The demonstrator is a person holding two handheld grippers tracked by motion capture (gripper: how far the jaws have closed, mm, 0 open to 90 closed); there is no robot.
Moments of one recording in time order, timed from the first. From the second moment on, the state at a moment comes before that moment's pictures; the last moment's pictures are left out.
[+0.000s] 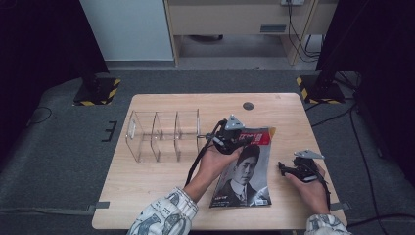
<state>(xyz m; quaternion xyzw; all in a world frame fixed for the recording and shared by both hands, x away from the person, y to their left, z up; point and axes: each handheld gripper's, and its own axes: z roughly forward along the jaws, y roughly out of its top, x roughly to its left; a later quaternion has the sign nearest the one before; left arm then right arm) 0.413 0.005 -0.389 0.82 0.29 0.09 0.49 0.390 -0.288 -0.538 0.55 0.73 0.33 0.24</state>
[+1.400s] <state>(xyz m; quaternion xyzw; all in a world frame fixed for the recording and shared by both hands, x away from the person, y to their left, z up) 0.408 0.049 -0.320 0.78 0.28 0.14 0.55 0.390 -0.287 -0.538 0.55 0.73 0.33 0.24</state>
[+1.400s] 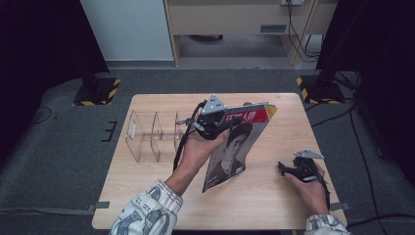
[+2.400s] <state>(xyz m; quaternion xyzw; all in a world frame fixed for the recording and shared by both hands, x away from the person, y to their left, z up) 0.393 0.081 -0.306 0.77 0.28 0.15 0.56 0.389 -0.287 -0.538 0.54 0.73 0.33 0.24</state>
